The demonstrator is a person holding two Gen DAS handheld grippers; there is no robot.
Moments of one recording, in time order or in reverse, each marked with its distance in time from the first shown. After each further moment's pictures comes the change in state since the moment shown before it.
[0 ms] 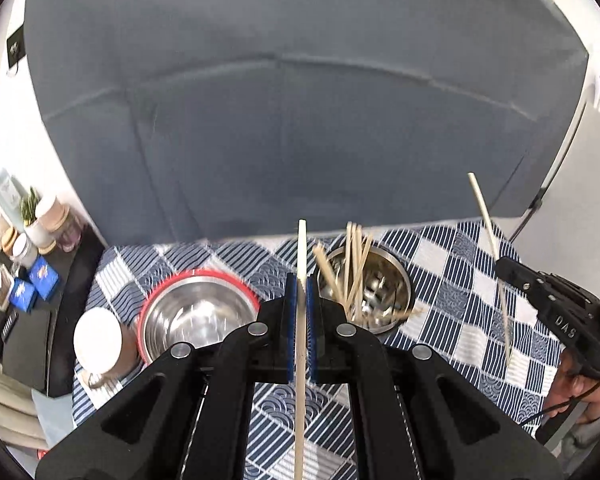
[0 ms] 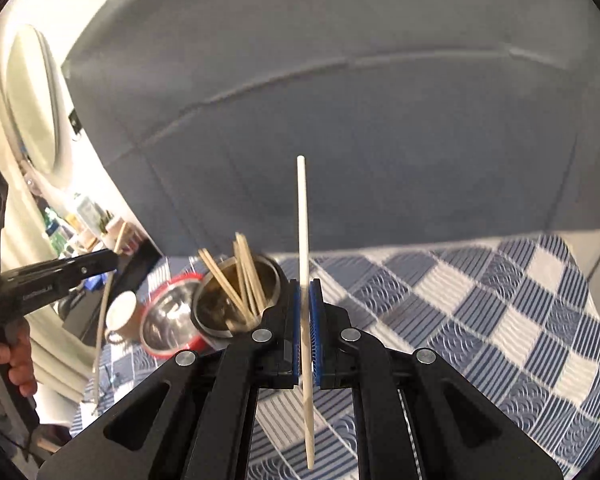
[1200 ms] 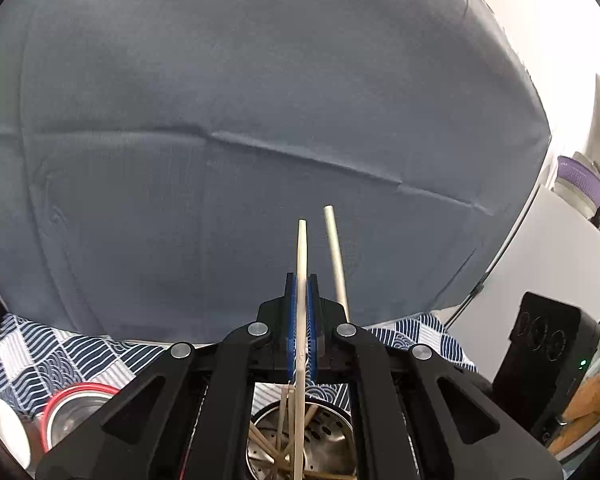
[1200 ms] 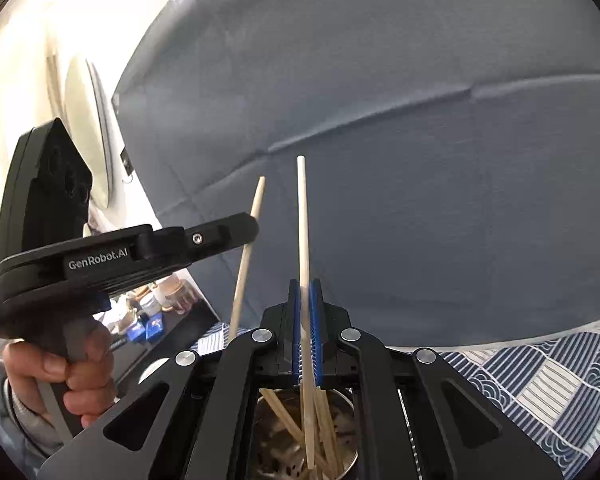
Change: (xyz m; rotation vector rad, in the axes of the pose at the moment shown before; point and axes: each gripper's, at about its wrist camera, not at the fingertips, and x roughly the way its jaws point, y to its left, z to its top) left arm 0.078 0.004 0.066 -0.106 -0.271 -0.318; right arm 0.103 0.027 0.038 -0.043 -0.206 0.294
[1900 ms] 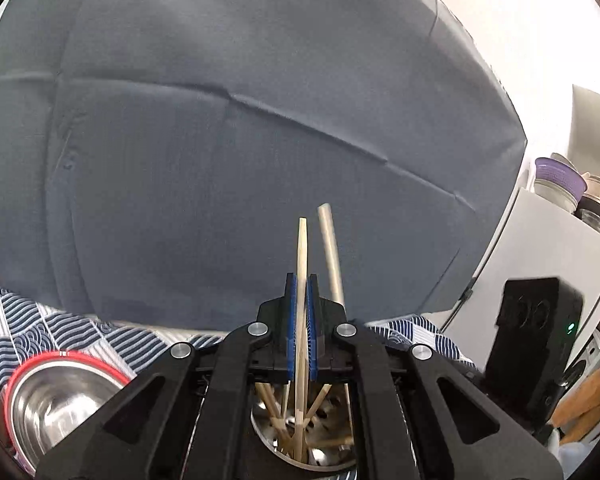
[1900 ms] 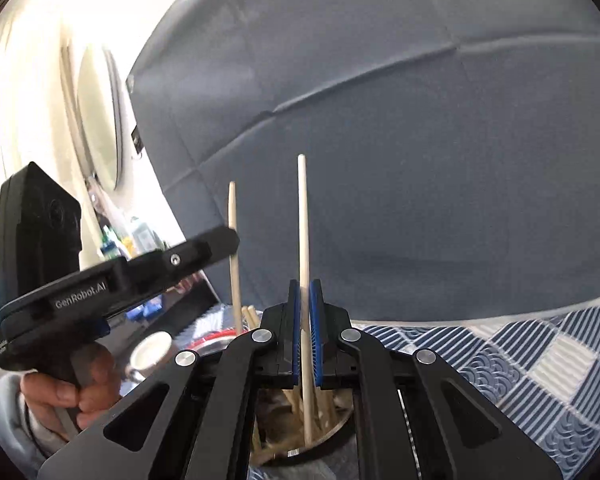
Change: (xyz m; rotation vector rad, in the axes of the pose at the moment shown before) left arm -0.020 0.014 -0.072 0.004 -0.129 -0.052; right arm -0.007 -0.004 -0.046 -0.050 -0.014 0.010
